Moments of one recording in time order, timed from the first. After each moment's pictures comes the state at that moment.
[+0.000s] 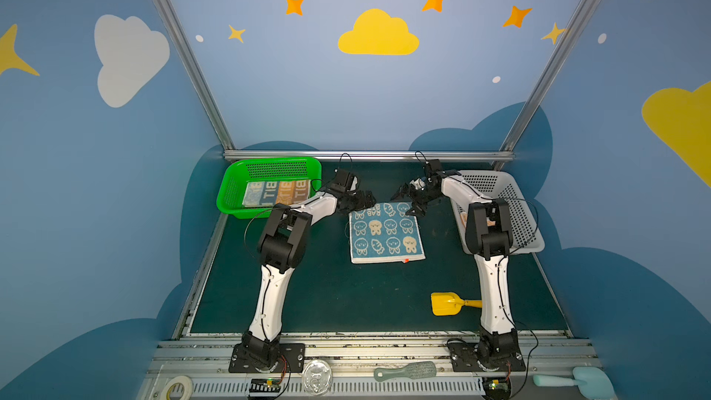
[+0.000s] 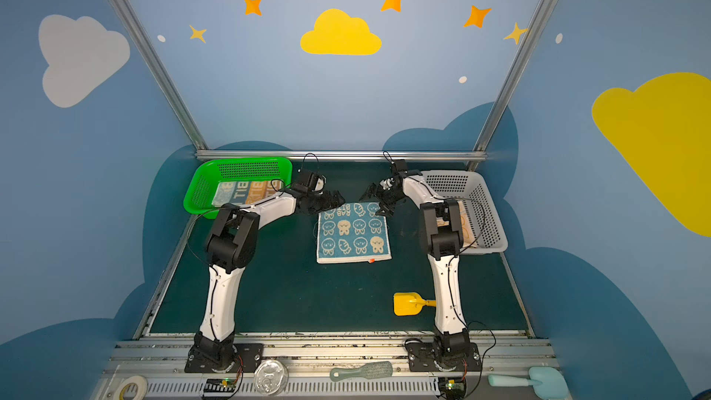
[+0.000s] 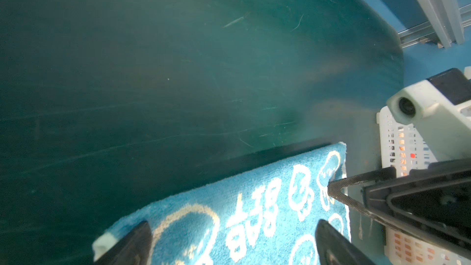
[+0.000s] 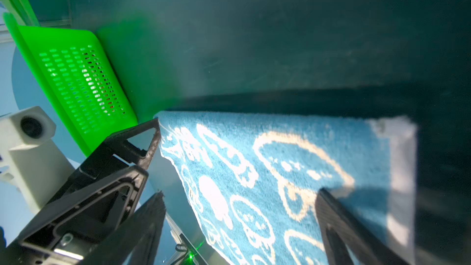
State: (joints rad) left arm -0.39 2.24 1.62 -0.24 0.31 -0.58; right arm 0.25 2.38 1.94 -0.81 -0.67 0.58
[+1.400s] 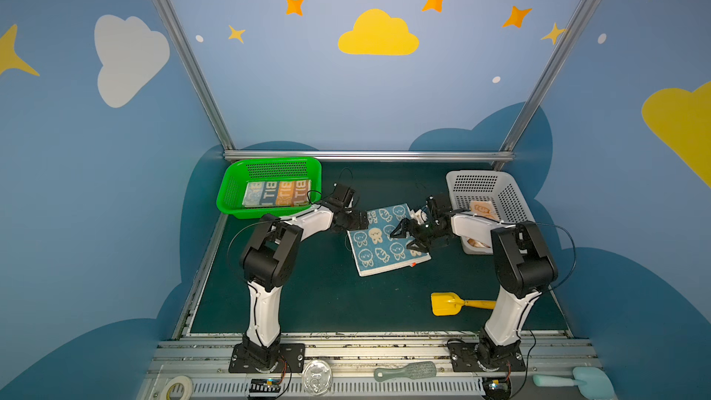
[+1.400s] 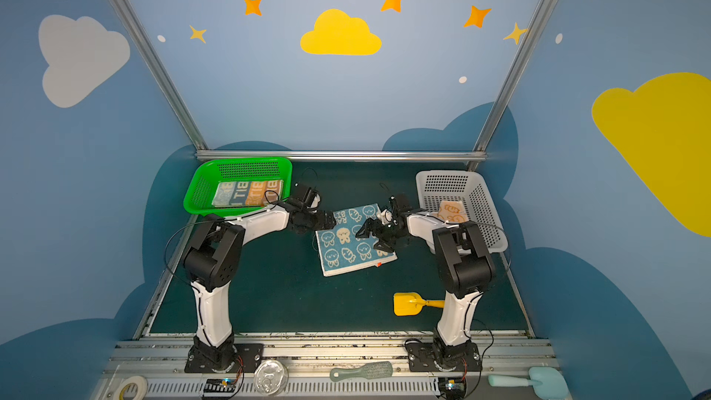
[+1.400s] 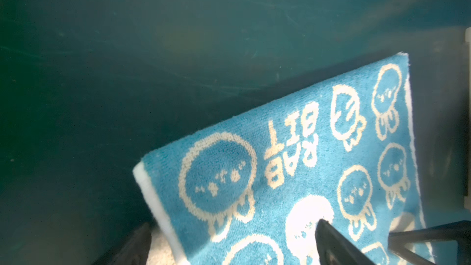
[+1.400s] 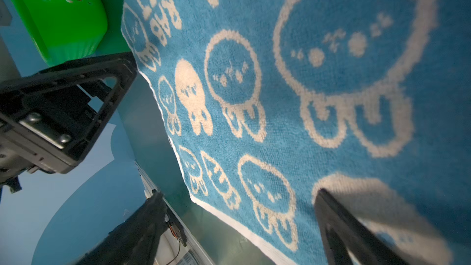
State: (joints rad) left arm -0.45 1.99 1.33 -0.35 0.16 -0.49; right arm 0.35 1.86 1.09 -0.44 -0.66 0.58
